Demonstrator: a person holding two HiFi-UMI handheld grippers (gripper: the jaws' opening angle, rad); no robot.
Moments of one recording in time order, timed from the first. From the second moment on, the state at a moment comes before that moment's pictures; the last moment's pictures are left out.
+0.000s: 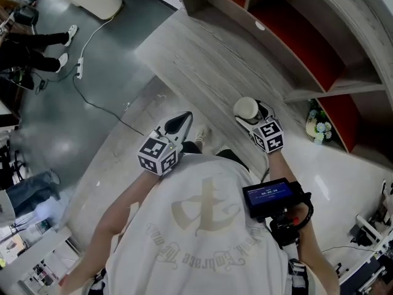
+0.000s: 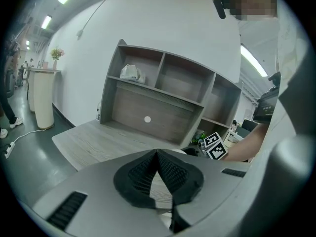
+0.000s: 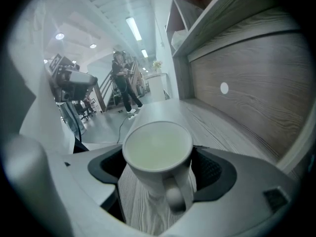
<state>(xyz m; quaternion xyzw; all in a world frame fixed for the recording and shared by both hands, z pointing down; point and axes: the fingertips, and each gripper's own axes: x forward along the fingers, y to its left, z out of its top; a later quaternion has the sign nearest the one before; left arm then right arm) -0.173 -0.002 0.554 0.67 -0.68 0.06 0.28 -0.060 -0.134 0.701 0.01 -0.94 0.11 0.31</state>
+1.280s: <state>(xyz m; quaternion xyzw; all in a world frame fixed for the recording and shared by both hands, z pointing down) -0.121 -0.087 0.543 0.79 -0.55 0.06 0.26 0.011 -0.158 0.571 0.18 -0.96 0.14 0.19</state>
